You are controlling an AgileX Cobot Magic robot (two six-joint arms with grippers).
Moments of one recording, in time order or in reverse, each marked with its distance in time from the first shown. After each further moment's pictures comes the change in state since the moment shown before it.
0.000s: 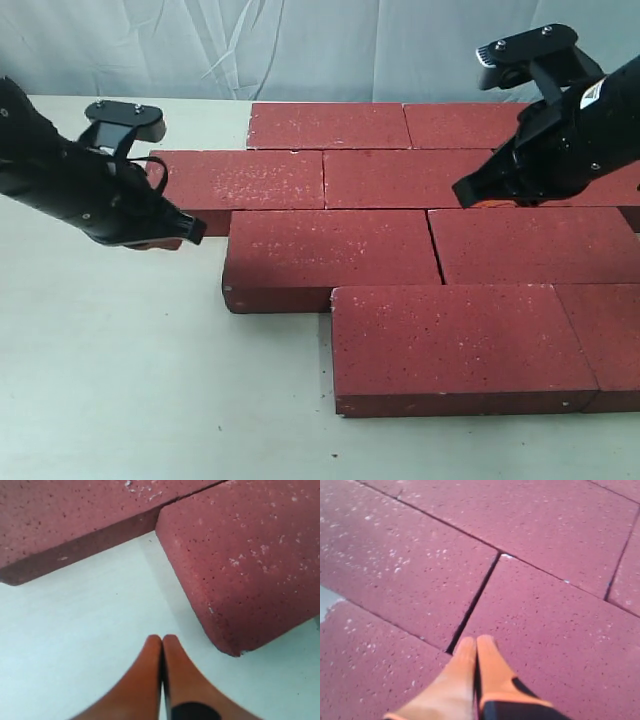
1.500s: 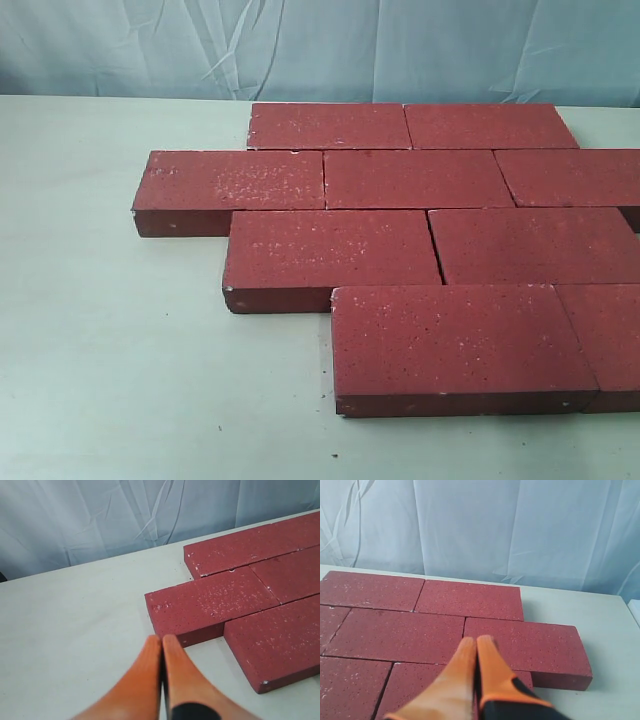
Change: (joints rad) left arm 0.005 -0.921 0.087 0.583 0.164 -0.482; right arm -0.279 -0.762 0.282 -0.124 -0.217 0.209
